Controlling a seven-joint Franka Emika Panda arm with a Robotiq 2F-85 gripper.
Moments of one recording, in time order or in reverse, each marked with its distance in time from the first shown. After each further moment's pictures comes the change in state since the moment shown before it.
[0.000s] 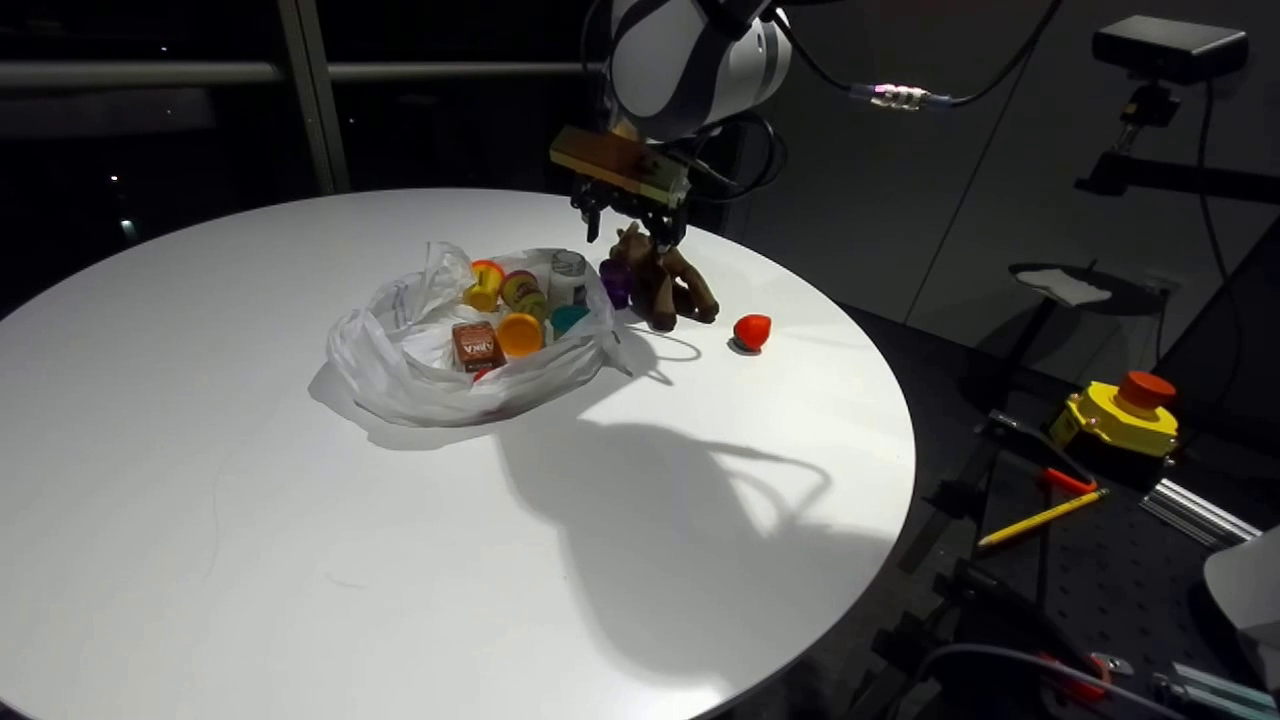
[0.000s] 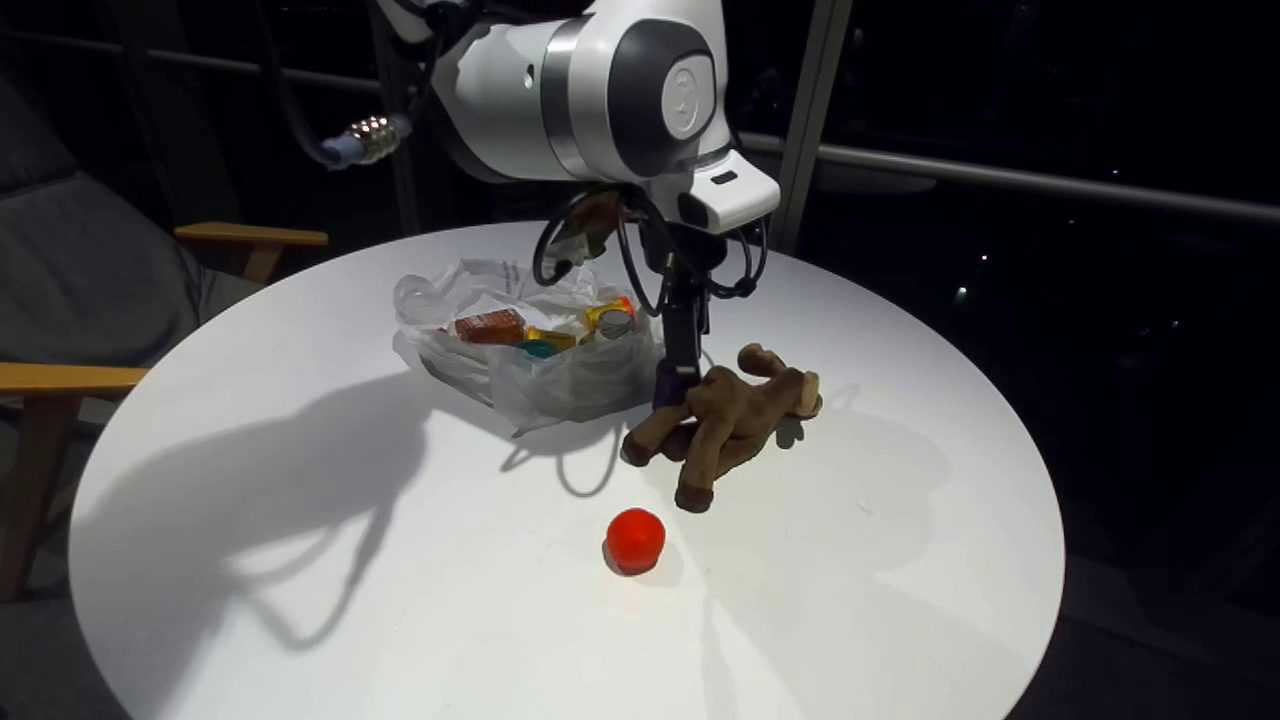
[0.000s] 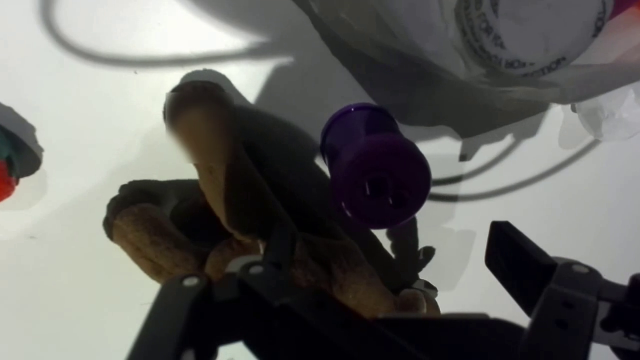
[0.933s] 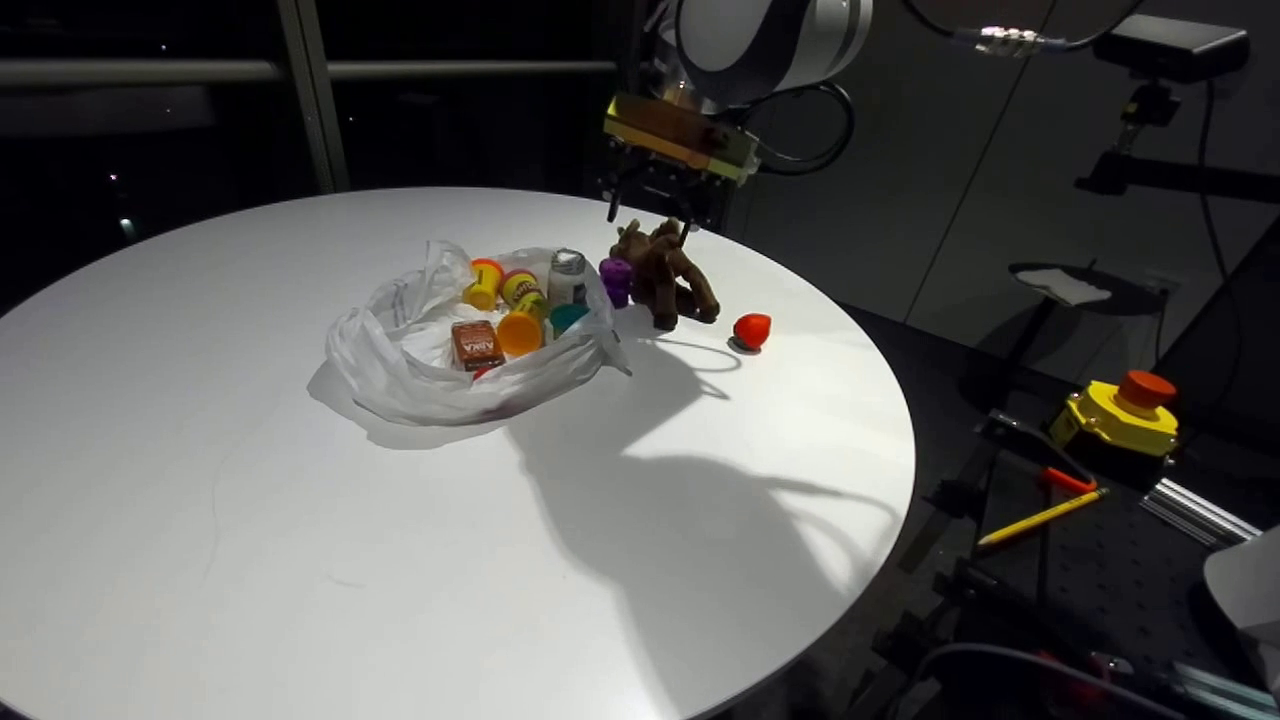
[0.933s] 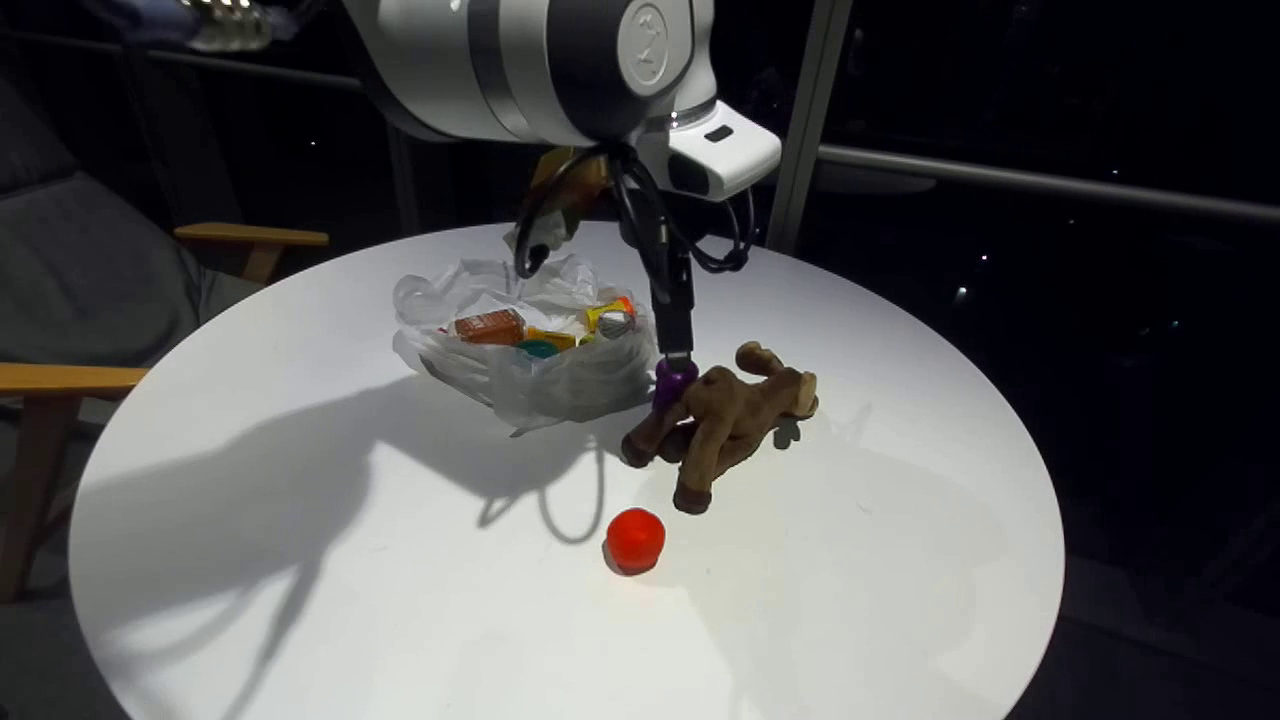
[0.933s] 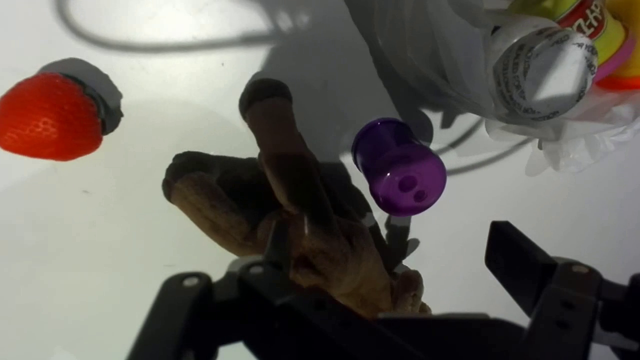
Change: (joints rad) arm -0.012 -0.204 0.026 -0.257 0.000 0.143 -0.201
